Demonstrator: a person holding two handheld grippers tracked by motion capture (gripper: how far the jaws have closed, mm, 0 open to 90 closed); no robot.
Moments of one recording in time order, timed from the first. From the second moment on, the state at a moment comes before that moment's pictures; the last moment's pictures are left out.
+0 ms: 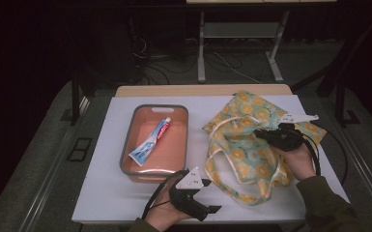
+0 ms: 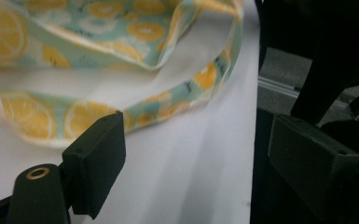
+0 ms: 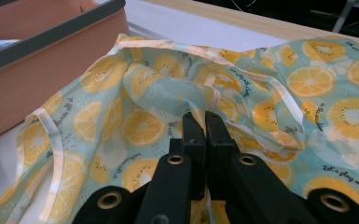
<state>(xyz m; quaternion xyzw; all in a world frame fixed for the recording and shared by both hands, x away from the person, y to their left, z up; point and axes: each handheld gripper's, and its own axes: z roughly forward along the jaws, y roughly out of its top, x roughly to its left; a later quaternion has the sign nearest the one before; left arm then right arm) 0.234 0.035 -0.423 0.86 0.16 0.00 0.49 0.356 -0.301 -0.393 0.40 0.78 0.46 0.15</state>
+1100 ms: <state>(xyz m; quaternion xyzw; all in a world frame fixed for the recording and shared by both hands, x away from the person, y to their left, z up) 0.314 0.071 -0.355 0.83 0.22 0.07 0.51 0.354 -0.301 -0.396 0.39 0.78 0.46 0.14</state>
